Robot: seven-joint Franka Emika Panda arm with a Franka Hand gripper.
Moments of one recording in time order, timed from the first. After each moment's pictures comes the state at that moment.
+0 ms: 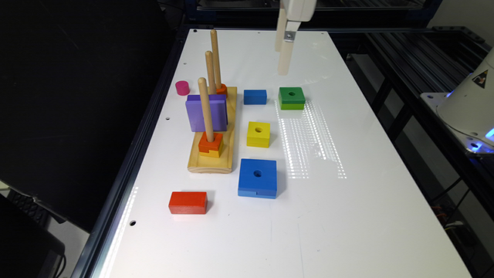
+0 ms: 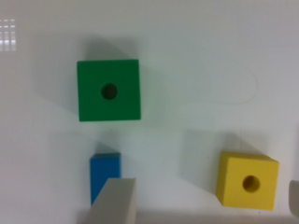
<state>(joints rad) -0.38 -0.02 0.39 -2.39 0.02 2.42 0.79</state>
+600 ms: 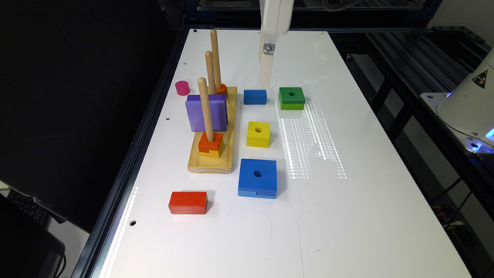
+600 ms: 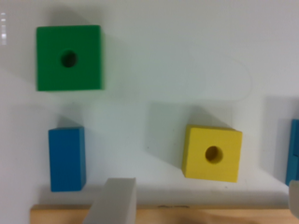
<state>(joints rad) -0.38 0.06 0.48 -2.31 -0.03 2.41 0.92</state>
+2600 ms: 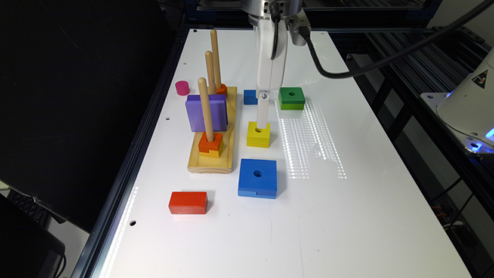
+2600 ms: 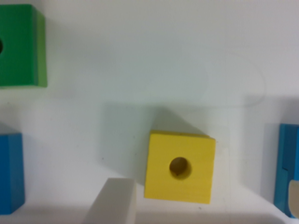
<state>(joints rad) -0.43 0.24 0.57 -2.29 -0.19 2.50 1.07</state>
